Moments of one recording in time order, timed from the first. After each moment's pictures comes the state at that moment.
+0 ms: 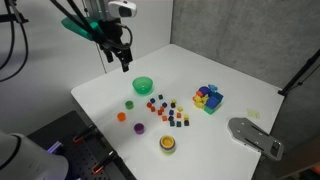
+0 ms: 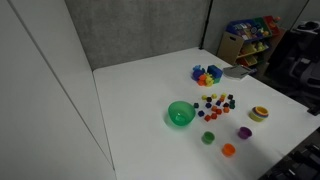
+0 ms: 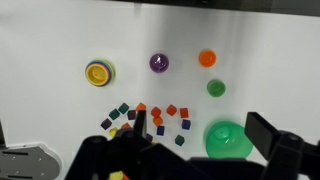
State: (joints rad) arm 0.00 -0.54 0.00 -2.52 -0.01 1.96 -0.02
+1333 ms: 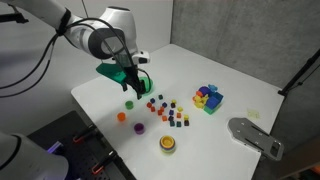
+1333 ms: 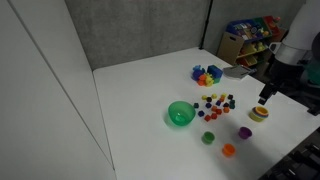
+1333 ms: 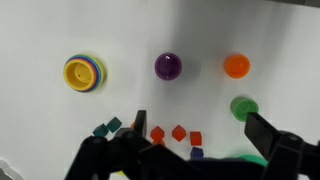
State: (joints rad) arm 0.00 -0.14 0.00 -2.62 -0.09 2.40 -0.05
